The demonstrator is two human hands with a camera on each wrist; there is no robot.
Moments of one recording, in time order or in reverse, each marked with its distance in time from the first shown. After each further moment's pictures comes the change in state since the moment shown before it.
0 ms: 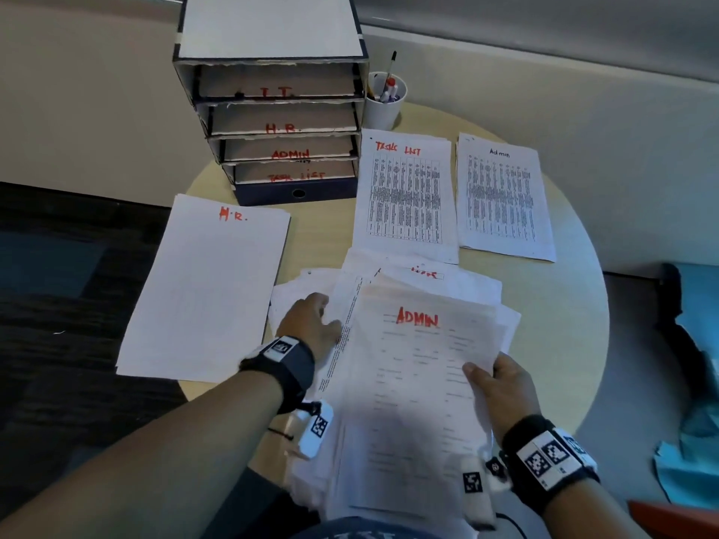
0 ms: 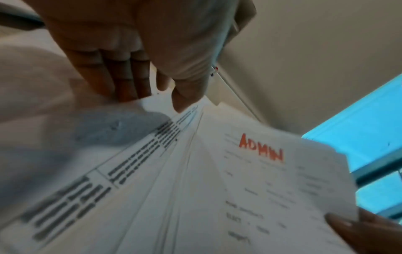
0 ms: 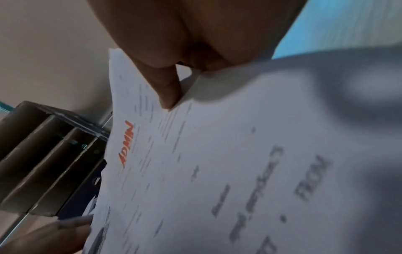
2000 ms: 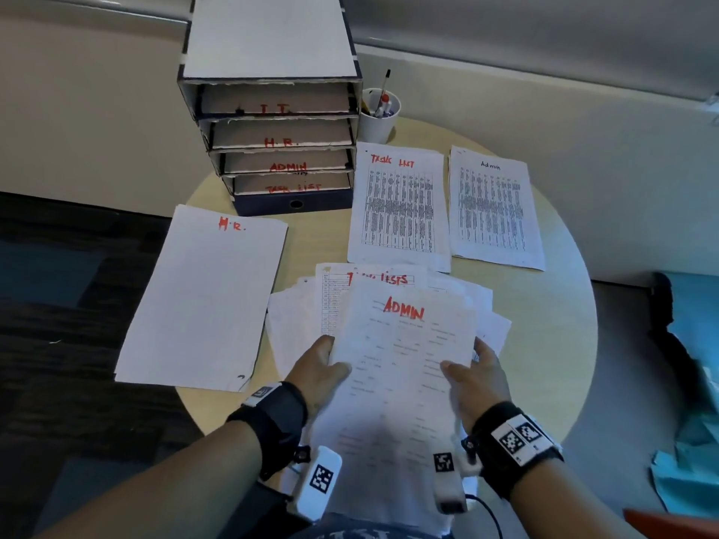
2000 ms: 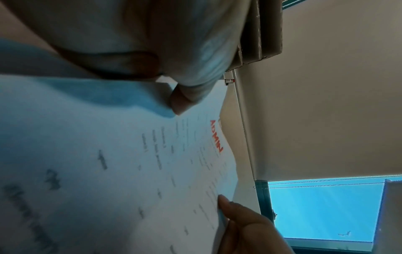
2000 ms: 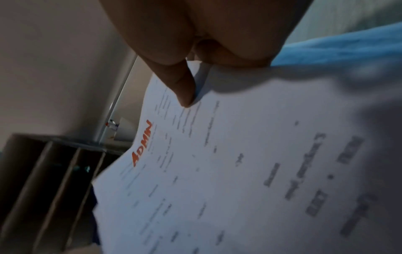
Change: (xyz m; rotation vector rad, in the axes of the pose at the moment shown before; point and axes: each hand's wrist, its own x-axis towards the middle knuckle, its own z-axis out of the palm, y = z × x) left_hand -0.066 0.008 0.004 -0.471 -0.269 0.027; right_hand 0.006 -0.014 0.027 0.284 -0.005 0.138
